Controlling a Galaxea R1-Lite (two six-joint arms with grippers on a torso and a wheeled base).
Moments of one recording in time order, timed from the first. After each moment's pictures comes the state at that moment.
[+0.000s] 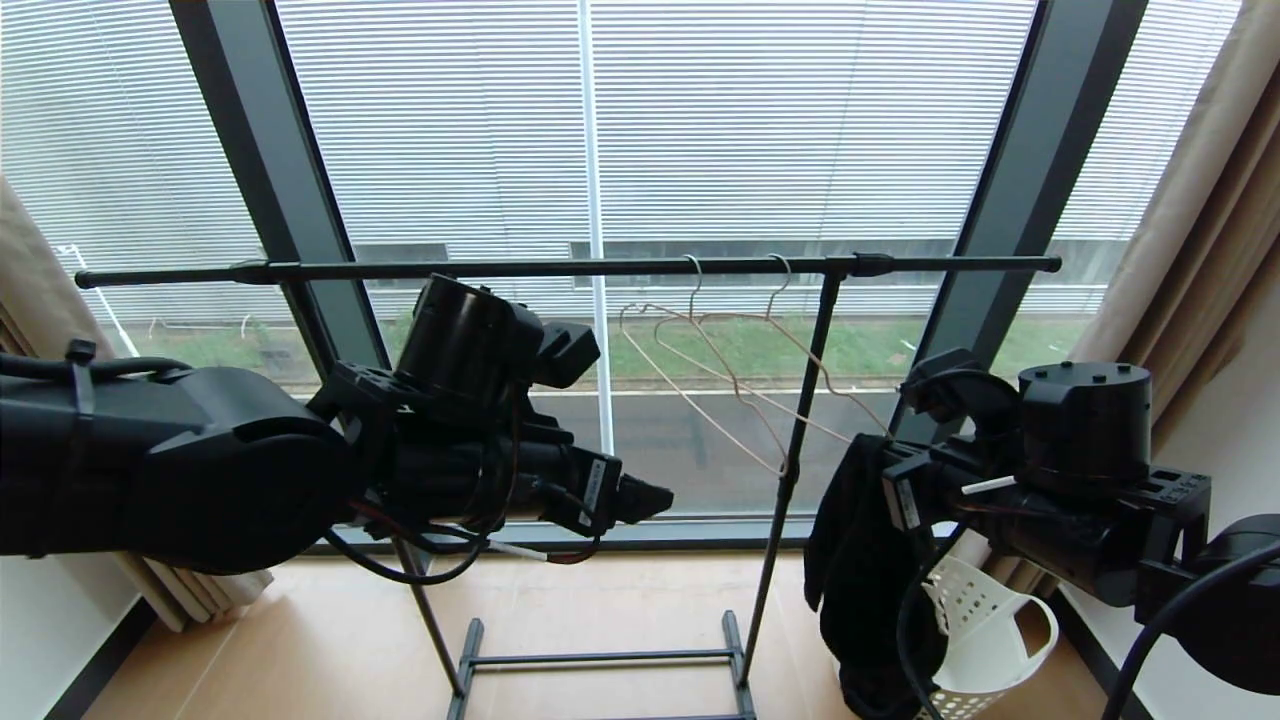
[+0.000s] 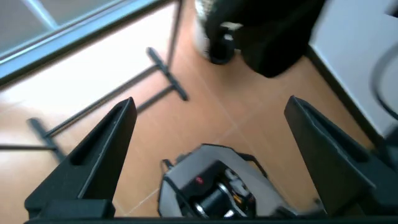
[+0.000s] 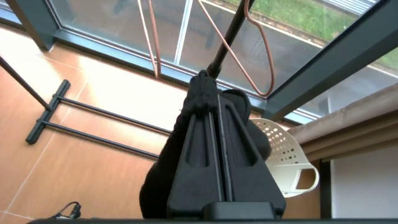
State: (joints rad) left arm -0.64 1.79 -1.11 -0.02 -0.08 -0.14; right arm 0.42 1.73 -0.63 -0.66 -0.25 -0.10
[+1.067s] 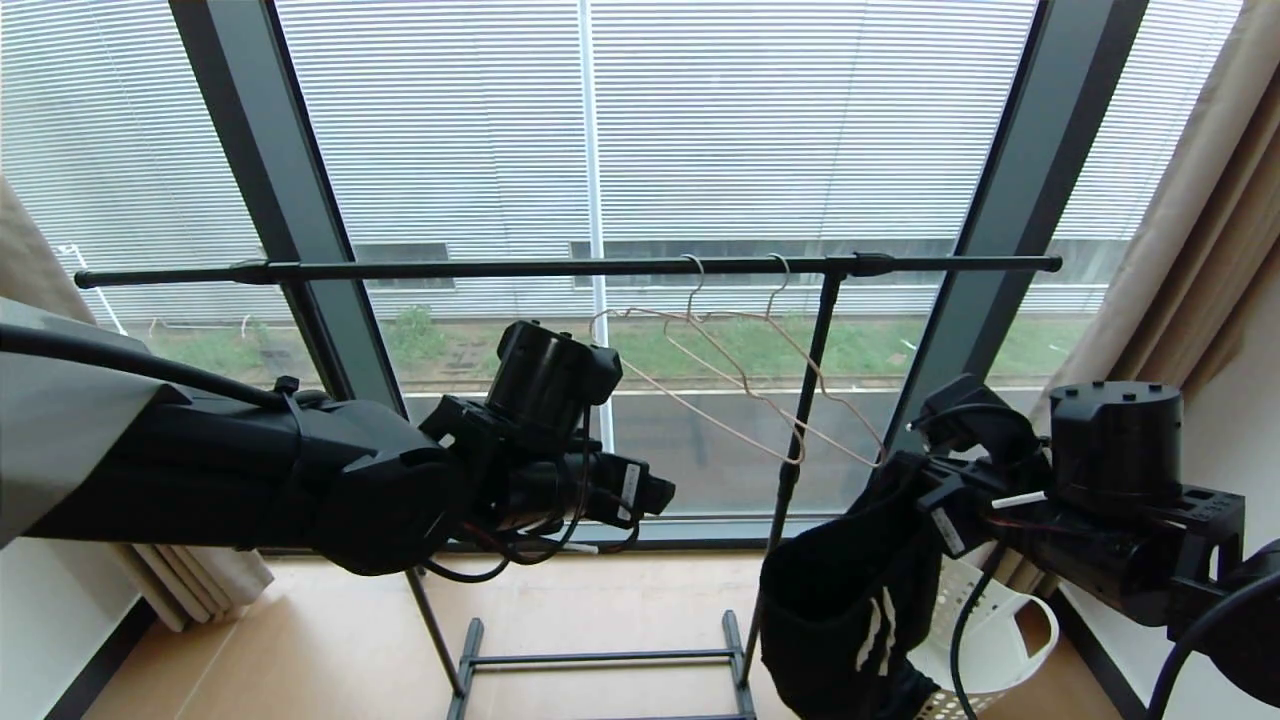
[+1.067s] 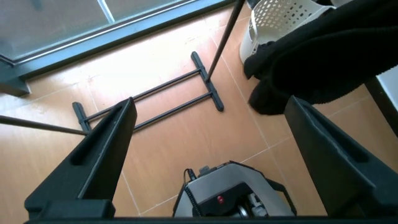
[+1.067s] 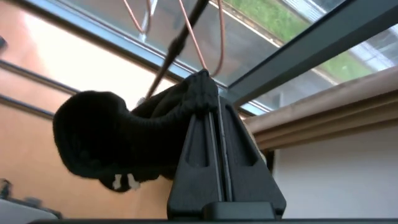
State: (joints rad) left arm -0.68 1.94 -1.16 -0.12 0.14 -0.19; right arm 0.36 1.70 -0.55 -0.67 -0.30 -0.34
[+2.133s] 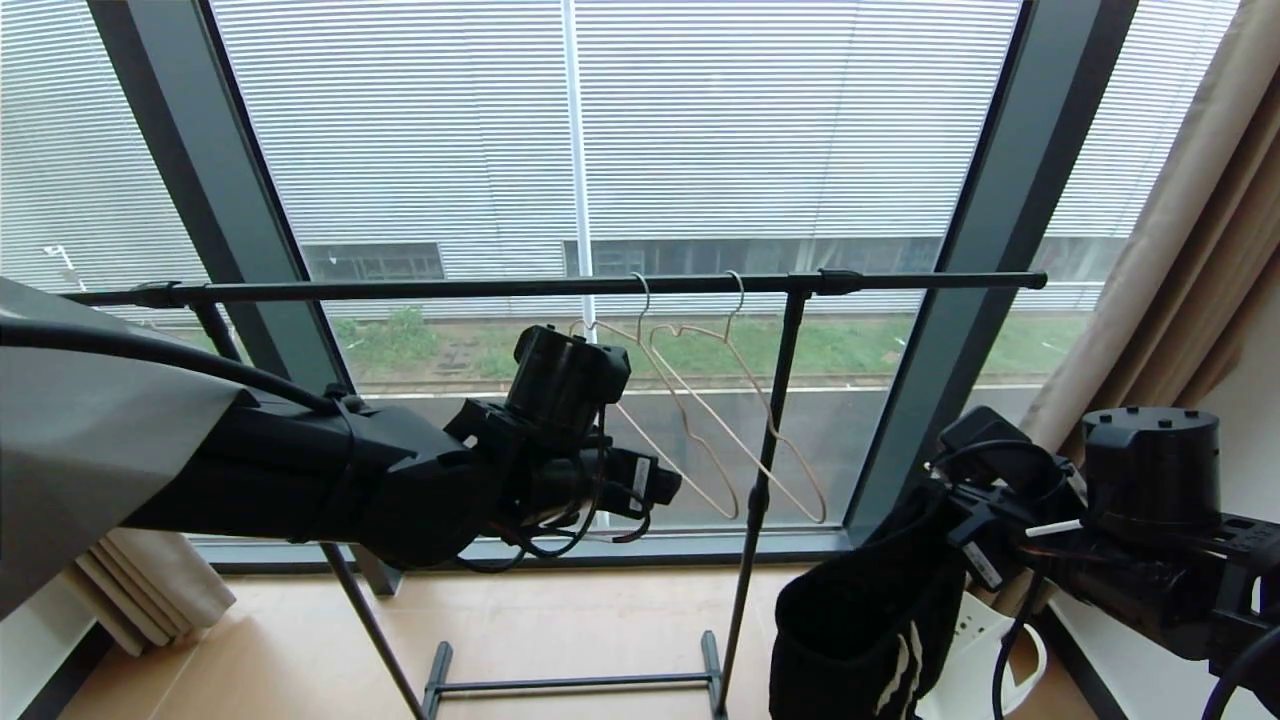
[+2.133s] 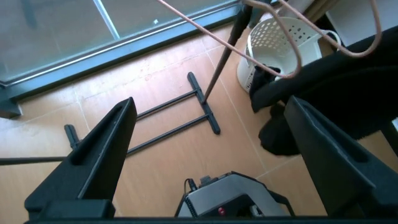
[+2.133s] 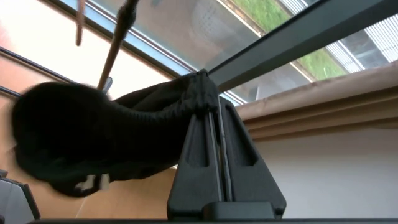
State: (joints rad) left arm -0.67 2.00 -1.19 -0.17 0.16 -0.19; right arm 0.33 1.66 -0.47 -0.67 -0.29 -0.44
